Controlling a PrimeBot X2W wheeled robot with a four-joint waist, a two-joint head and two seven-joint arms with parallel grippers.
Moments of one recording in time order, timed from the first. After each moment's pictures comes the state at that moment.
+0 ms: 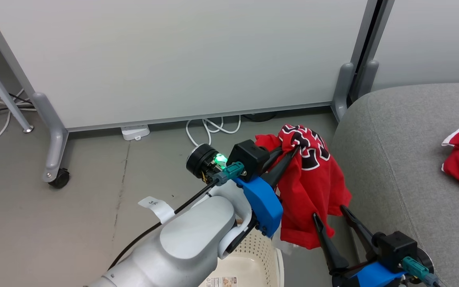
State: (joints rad) left arm -0.78 0.05 -1.12 0.63 -0.76 -0.02 -0.21; right arm 0.02 -0.05 0.16 0.11 0.14 0.13 -0.09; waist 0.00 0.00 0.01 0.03
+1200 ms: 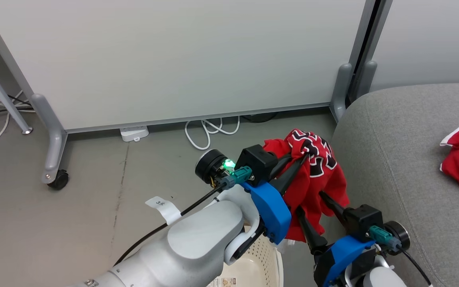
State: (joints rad) left arm -0.84 0.05 -1.27 0.63 -0.91 0.02 -0.26; right arm -0.17 -0.05 0.23 0.34 0.10 0.13 -0.08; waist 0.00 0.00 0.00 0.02
